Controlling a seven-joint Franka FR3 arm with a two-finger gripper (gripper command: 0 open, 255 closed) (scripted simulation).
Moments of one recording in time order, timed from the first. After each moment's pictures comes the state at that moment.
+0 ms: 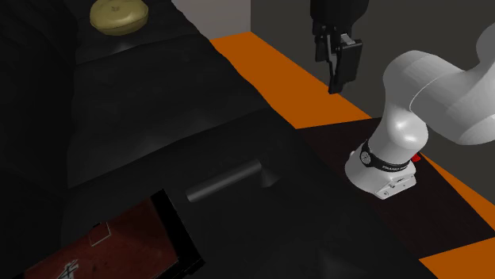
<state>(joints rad) 0.02 -0.76 -0.03 -2.42 -0.11 1.43 0.14</state>
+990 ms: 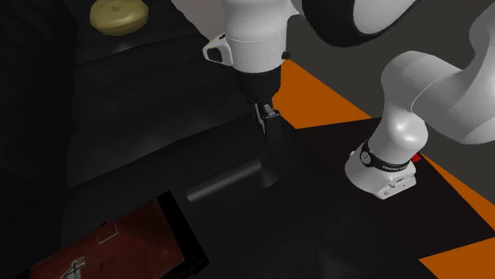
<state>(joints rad) 0.10 -0.43 -0.15 -2.49 -0.07 1.96 -0.09</state>
